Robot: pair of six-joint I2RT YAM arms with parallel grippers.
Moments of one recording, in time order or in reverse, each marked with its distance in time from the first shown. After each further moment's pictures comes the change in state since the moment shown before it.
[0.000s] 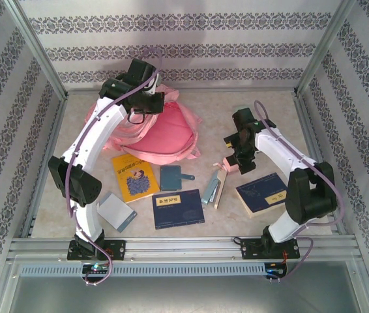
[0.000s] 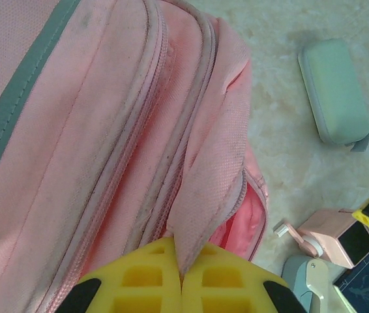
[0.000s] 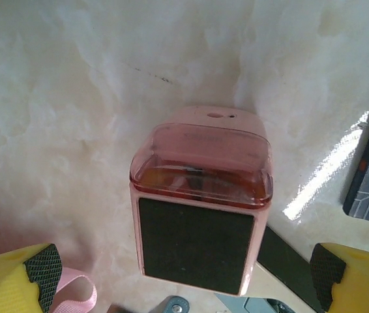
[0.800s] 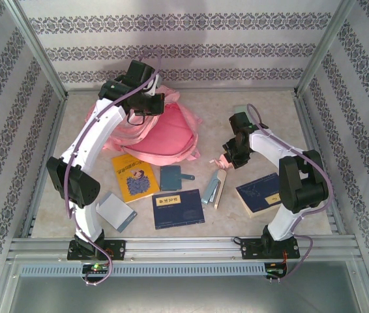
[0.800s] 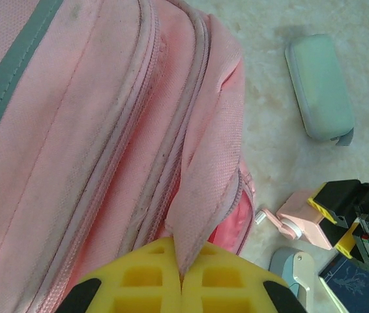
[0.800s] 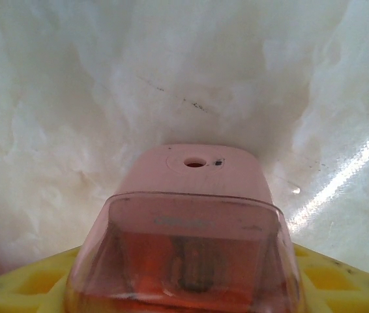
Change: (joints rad) left arm 0.005 -0.021 -0.043 0.028 0.046 -0.008; right arm -0.014 0.114 -0.053 0.186 -0.023 -0.058
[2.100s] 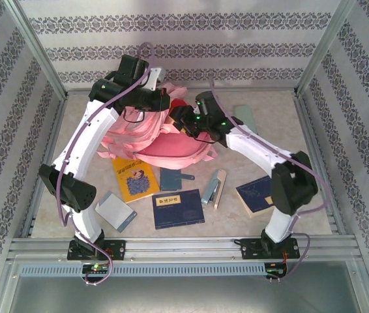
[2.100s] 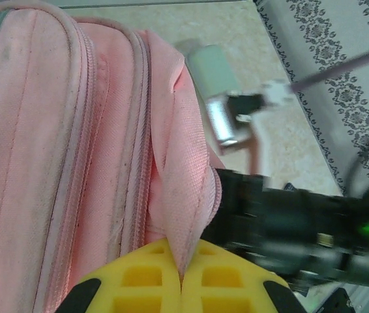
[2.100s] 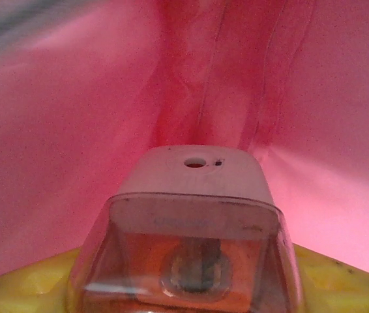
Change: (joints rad) left arm 0.000 -0.056 0.038 0.037 0.232 0.043; right arm 0.303 0.072 0.265 0.579 -0.256 -0.193
